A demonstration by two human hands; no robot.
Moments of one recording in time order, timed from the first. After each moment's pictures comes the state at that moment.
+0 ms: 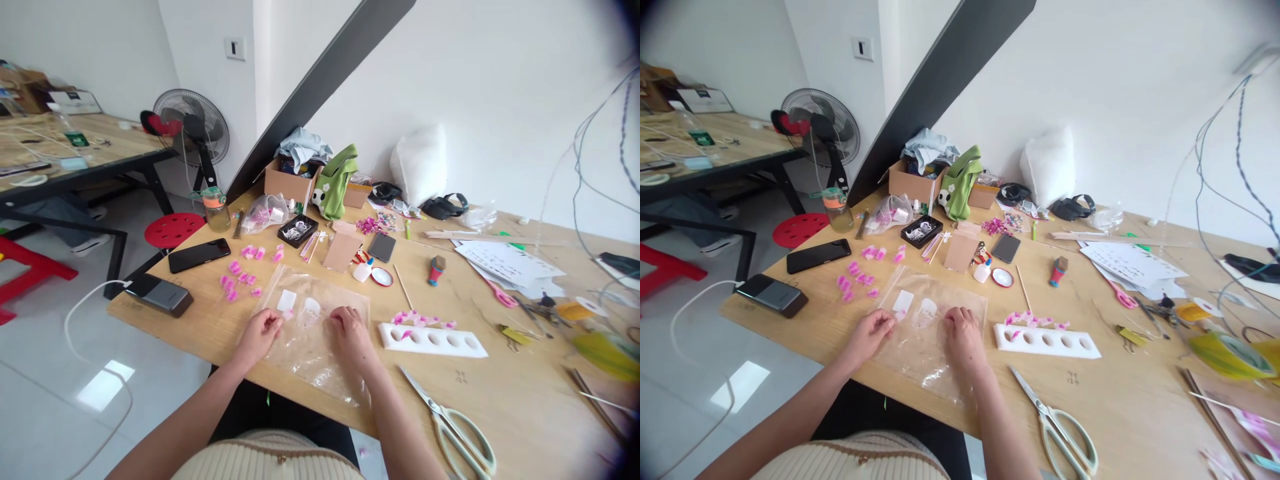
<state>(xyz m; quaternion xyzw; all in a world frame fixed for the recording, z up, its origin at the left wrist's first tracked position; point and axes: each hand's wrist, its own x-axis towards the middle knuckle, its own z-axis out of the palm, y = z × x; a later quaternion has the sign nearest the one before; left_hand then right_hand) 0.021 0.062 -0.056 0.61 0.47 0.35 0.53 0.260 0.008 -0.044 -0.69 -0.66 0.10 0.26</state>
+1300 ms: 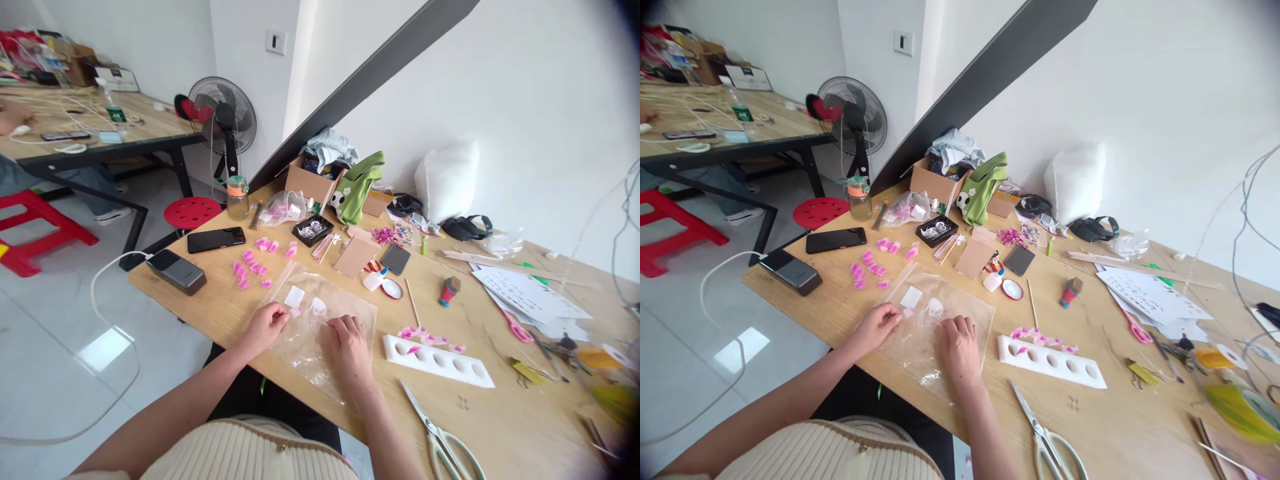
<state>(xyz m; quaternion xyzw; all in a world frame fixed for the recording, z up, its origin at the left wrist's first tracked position) 0.023 0.061 -0.069 0.63 0.48 0.35 0.51 0.240 -0.002 -0.047 -0.66 -0.72 0.02 0.20</state>
